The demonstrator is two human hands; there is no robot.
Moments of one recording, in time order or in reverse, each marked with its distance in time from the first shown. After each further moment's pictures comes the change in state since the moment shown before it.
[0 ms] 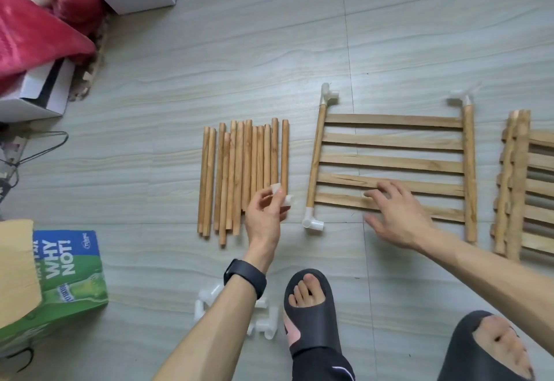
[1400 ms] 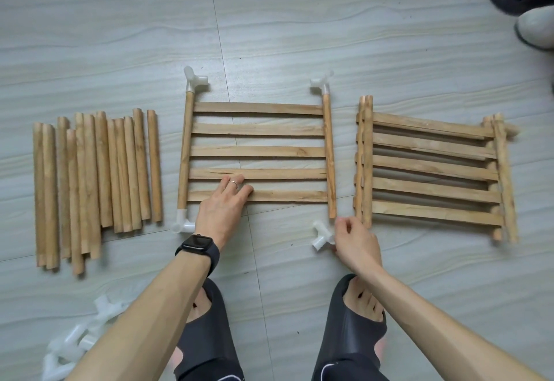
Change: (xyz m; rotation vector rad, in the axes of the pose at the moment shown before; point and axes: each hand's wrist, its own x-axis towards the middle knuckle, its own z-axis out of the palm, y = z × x) left_hand 0.008 -0.049 0.132 1.446 -0.459 0.805; right_hand -0.112 0.089 0.028 0.681 0.168 0.810
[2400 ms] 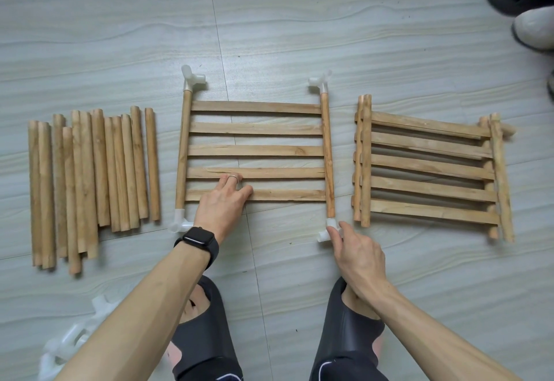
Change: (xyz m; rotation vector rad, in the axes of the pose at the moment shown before) left_hand 0.005 0.003 -0.011 0.125 -0.046 0.045; right_hand -0.010 0.029 0.009 -0.497 0.202 -0.375
